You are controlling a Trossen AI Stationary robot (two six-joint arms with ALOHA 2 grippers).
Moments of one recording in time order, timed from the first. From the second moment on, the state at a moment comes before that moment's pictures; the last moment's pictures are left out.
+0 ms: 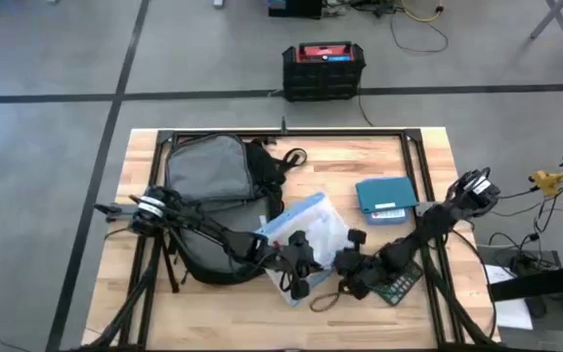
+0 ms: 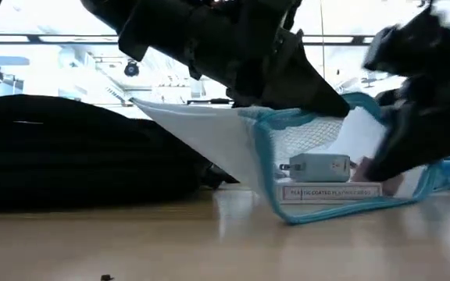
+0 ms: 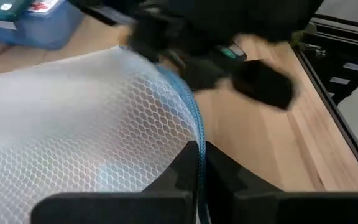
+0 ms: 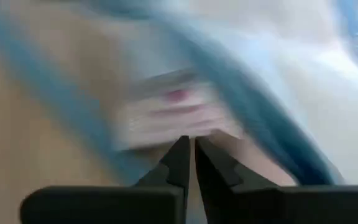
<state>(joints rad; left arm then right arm) -0.32 2.05 1.23 0.34 -0.19 -0.35 0.60 1.64 0.75 -0.24 0.66 0.63</state>
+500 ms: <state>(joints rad) -0.33 2.05 1.23 0.30 -0.19 -0.35 0.67 1.65 0.75 -0.01 0.45 0.51</state>
